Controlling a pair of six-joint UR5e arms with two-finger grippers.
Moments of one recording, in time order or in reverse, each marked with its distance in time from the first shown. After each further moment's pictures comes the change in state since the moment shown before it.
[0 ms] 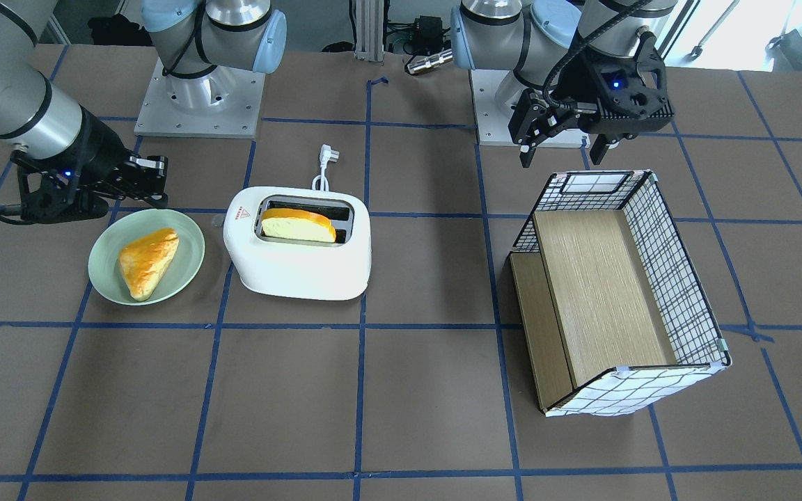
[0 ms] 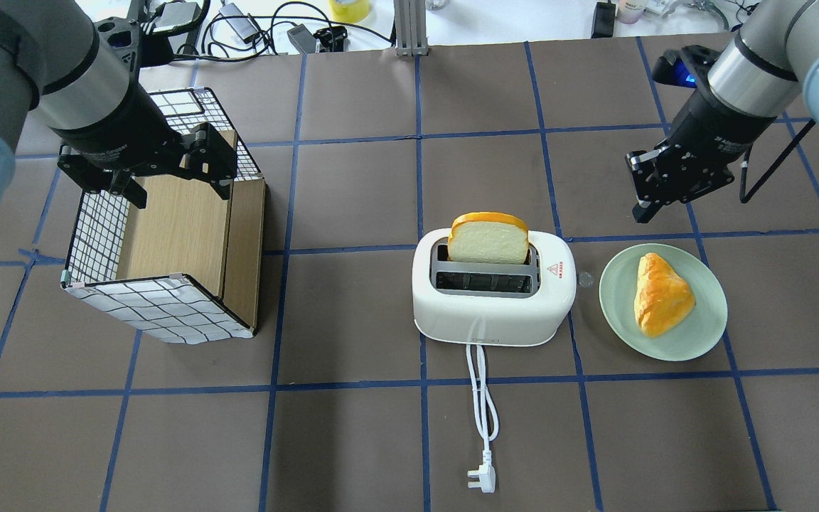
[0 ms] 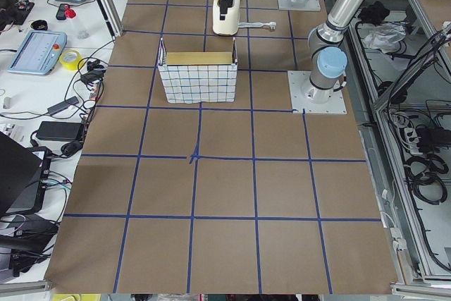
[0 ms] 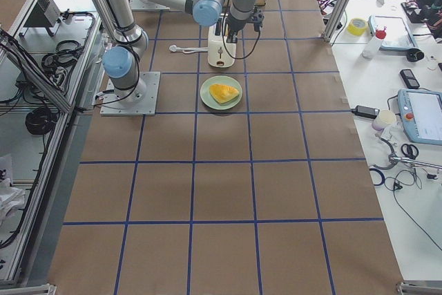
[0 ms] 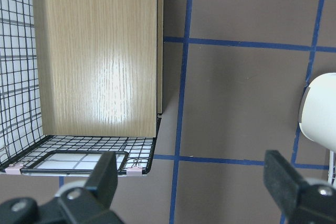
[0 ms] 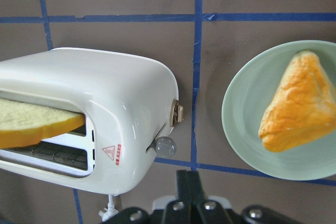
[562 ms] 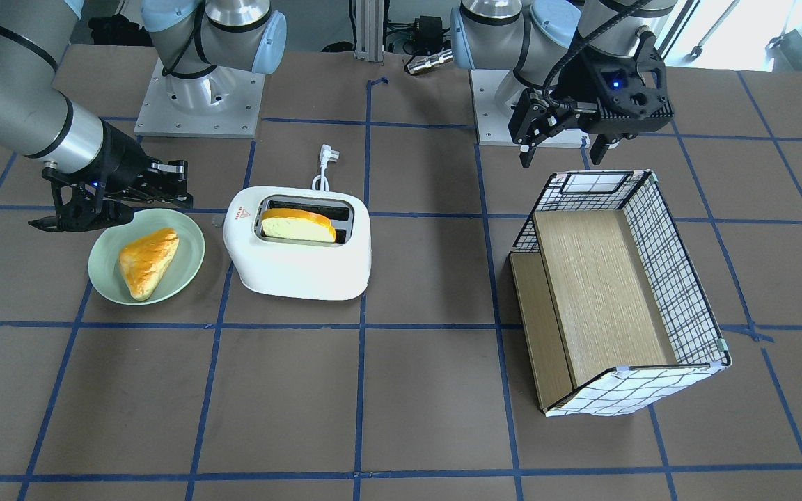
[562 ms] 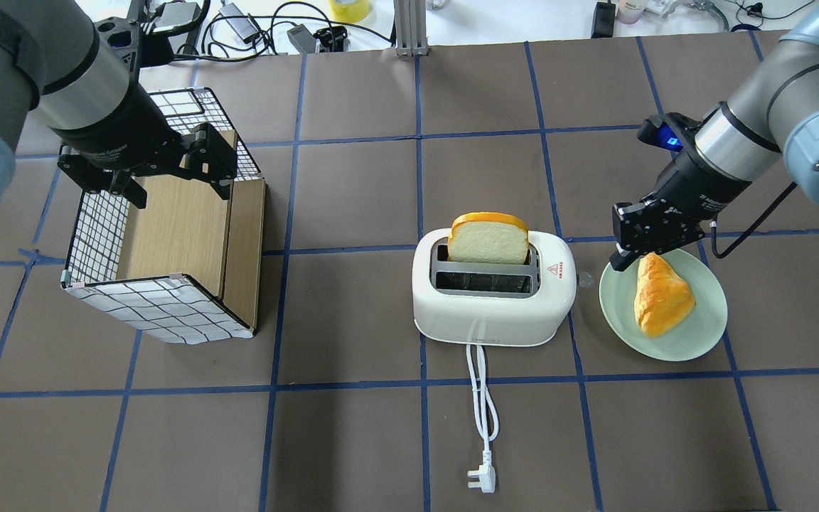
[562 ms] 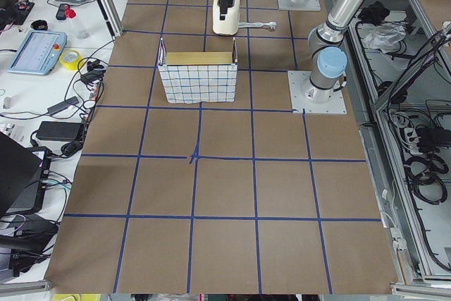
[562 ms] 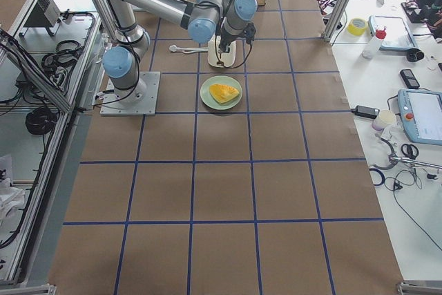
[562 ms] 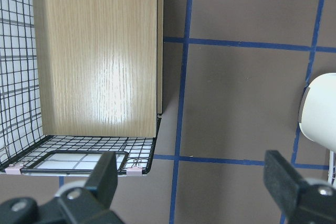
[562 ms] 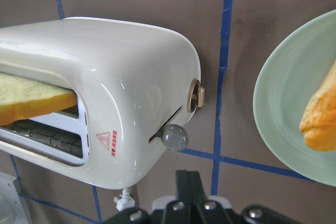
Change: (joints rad) left arm 0.000 0.000 0.000 0.000 0.000 0.000; right arm -0.061 0.003 0.120 -0.009 0.104 -0.105
